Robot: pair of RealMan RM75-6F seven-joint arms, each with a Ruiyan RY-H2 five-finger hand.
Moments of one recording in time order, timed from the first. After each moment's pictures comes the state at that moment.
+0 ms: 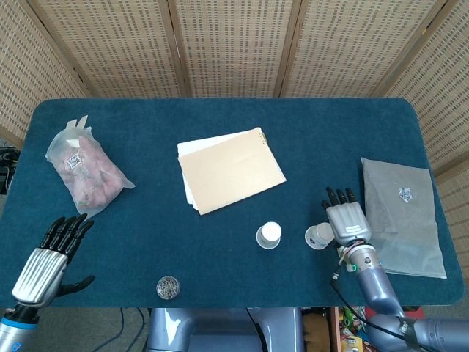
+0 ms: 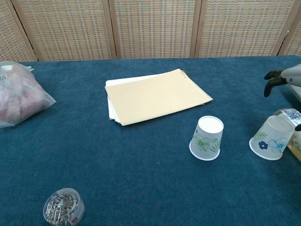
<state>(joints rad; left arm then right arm) -0.09 -1.08 0.07 -1.85 1.74 1.49 0.16 0.80 -1.20 -0.02 -1.97 -0.61 1.24 -0.83</state>
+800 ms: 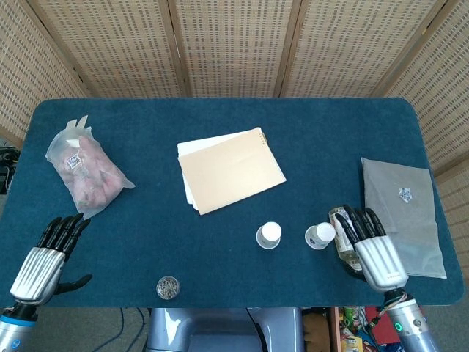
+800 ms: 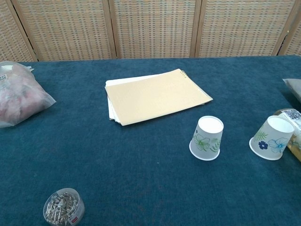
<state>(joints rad) -0.09 -1.09 0.06 -1.84 1.70 1.47 0.17 0.37 -1.16 -0.23 -1.87 -1.49 1.59 -0.39</state>
